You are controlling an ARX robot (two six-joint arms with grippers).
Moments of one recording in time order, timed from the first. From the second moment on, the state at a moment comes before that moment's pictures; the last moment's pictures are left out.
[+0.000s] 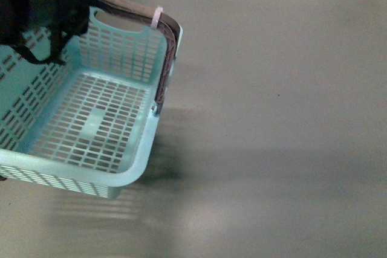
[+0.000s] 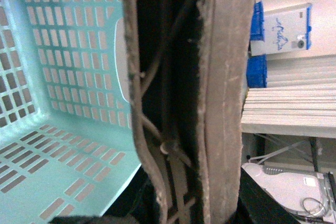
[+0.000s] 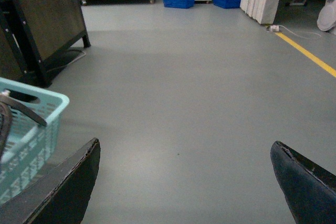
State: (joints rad) left arm -0.28 2.03 0.98 0.73 -0.27 -1.33; right arm 0.00 0.00 0.02 0.00 0.00 0.00
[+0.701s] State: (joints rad) left arm -0.45 0.89 0.62 0.36 -0.42 -1.13; right arm 0.00 0.00 0.02 0.00 0.00 0.00
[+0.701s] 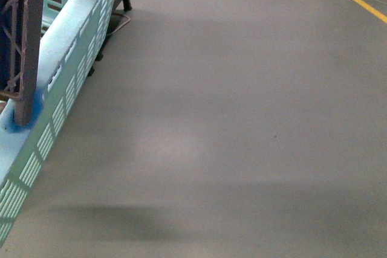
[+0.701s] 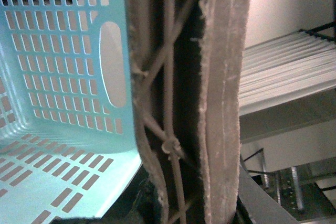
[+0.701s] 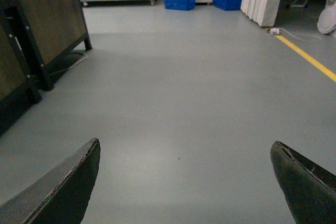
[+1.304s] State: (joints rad) left arm -0.45 0.89 0.62 0.35 -0.41 -1.12; right arm 0.00 0.00 0.02 0.00 0.00 0.00
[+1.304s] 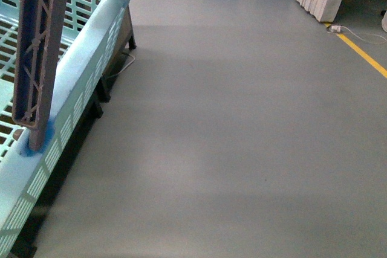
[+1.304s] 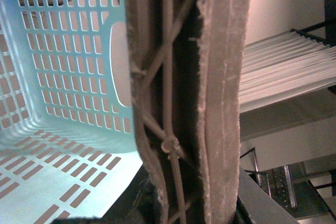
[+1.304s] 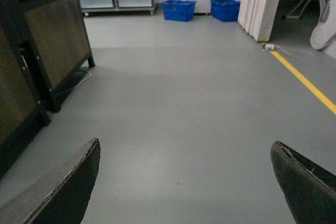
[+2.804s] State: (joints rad) left arm -0.45 0.89 0.62 0.35 -0.41 -1.12; right arm 0.00 0.00 0.02 0.00 0.00 0.00
